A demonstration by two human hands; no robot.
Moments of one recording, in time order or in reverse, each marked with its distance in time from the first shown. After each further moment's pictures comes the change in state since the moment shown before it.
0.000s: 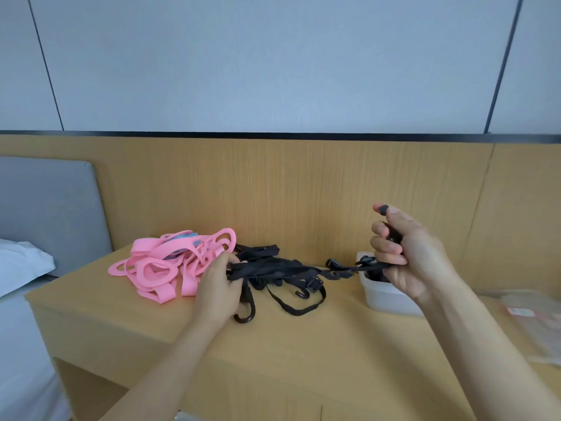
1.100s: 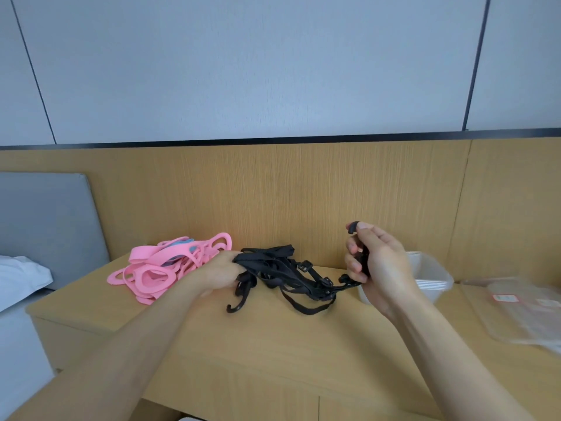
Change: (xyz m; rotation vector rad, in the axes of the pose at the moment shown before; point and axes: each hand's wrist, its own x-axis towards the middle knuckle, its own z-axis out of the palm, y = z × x) left_hand 0.054 0.032 -0.020 -0.001 -0.650 -0.297; right_hand -0.022 0.035 0.011 -0.226 0.084 -0.125
